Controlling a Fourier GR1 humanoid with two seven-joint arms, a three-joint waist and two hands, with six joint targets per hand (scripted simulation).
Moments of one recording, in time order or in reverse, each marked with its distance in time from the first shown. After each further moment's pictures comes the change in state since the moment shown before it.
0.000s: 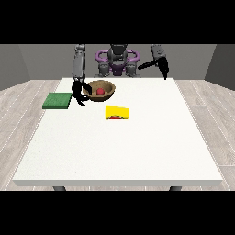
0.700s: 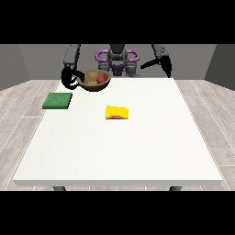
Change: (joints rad) left arm 0.087 0.086 0.106 0.118 0.055 0.005 -0.042; right arm -0.076 -0.045 0.080 -0.092 0.030 -0.022 0.435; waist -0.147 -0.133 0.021
